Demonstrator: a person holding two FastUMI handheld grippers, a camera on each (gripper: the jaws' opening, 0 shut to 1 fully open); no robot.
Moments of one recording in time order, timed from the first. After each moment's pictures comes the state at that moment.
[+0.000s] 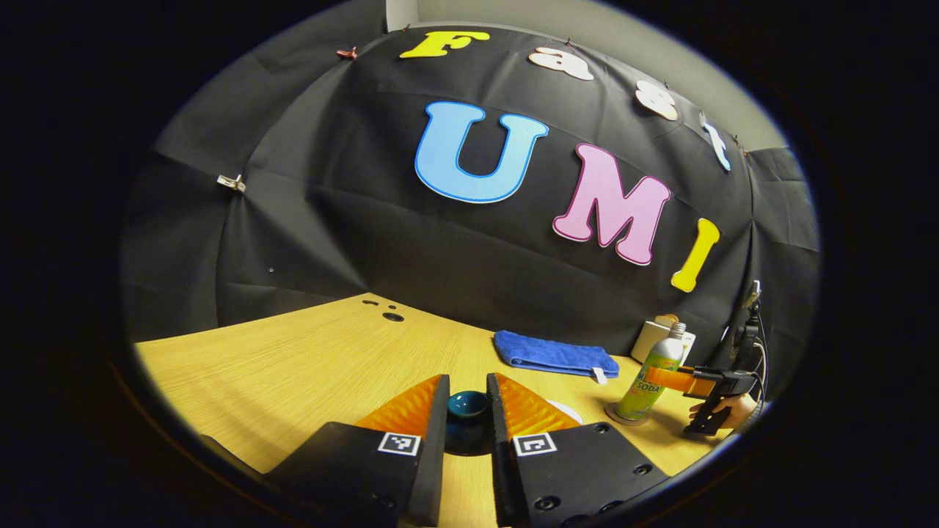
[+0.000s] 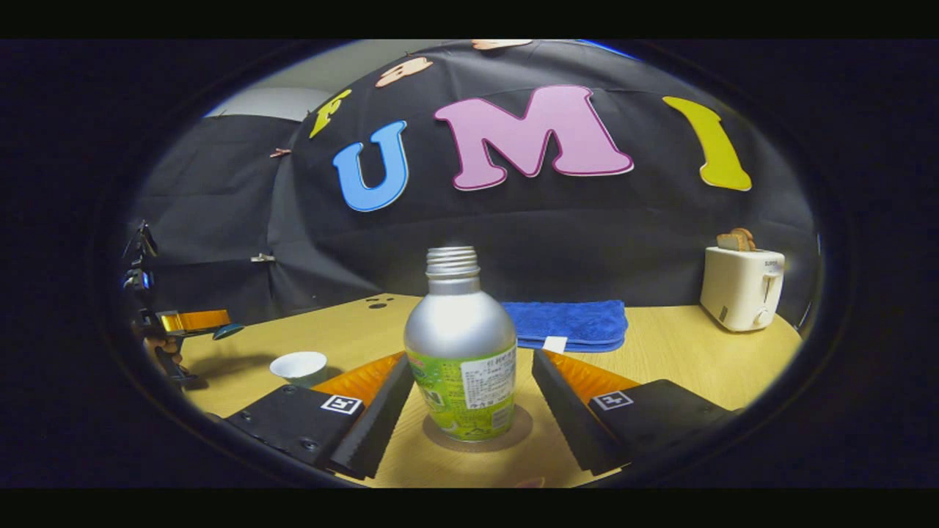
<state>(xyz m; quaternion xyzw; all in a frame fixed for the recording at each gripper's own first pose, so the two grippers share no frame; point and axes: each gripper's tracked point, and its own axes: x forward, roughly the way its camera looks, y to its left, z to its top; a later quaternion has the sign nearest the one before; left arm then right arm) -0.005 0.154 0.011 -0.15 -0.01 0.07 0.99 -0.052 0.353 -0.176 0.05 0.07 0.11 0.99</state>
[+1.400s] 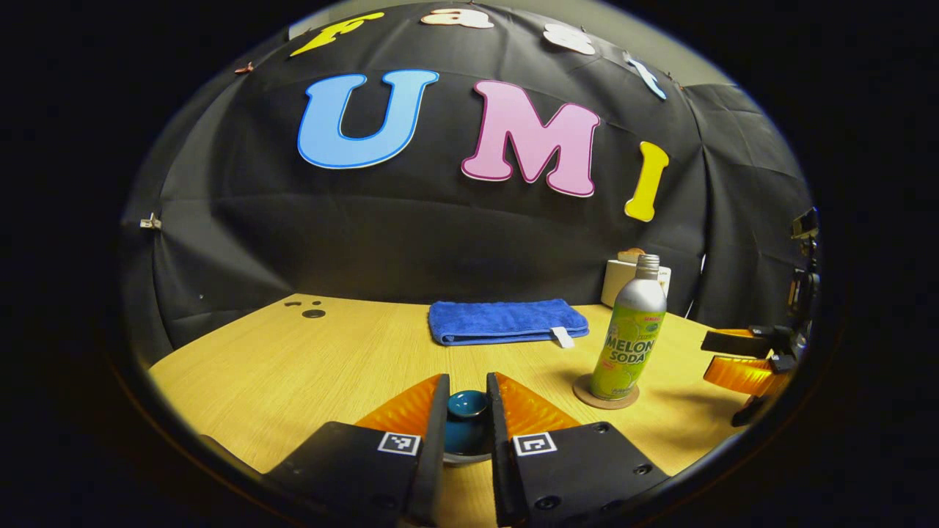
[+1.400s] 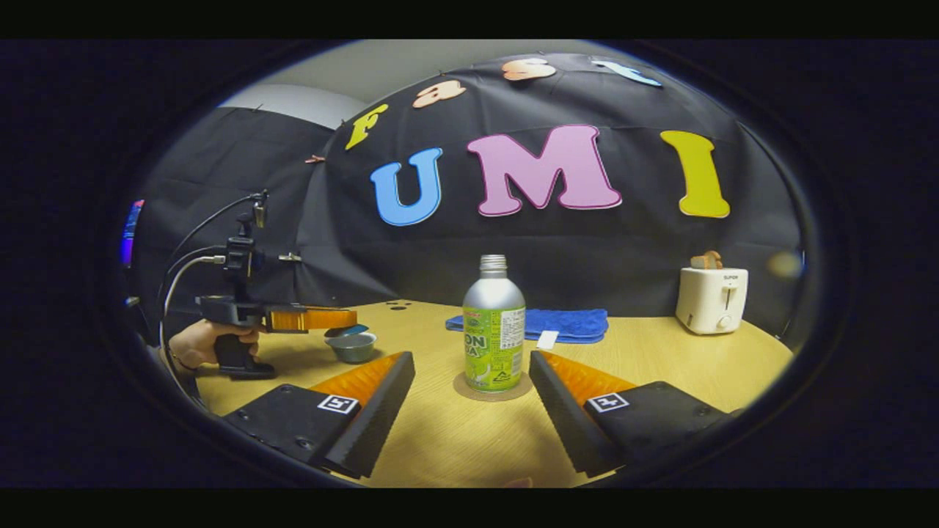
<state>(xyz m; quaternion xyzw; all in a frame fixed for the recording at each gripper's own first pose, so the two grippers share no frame) 0.091 0.045 -0.012 -0.04 0.06 -0.01 1.00 -0.157 0.349 -0.167 0.02 0.01 0.11 0.99</state>
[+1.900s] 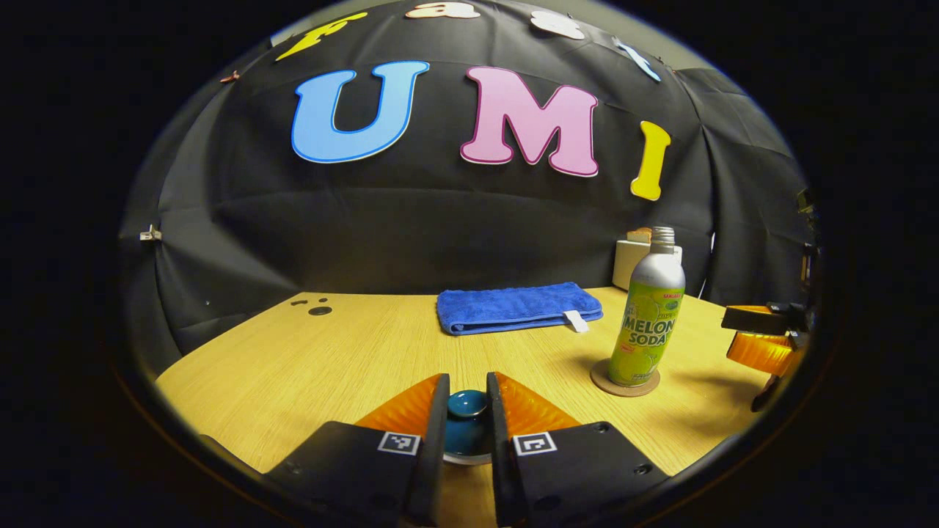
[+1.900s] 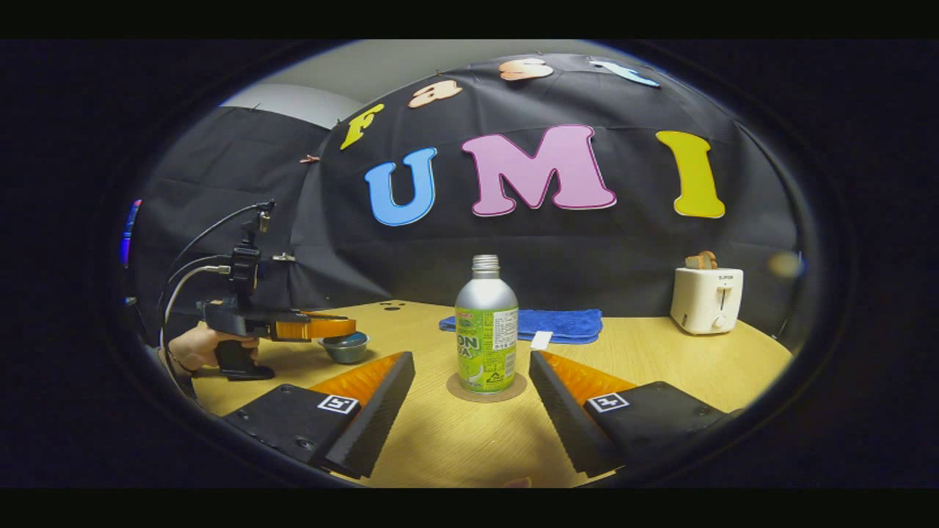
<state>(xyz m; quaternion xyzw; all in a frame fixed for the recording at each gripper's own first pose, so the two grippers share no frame) 0.100 0.047 -0.026 -0.01 0.08 0.00 1.00 -0.156 0.346 -0.167 0.02 0.02 0.10 0.99</state>
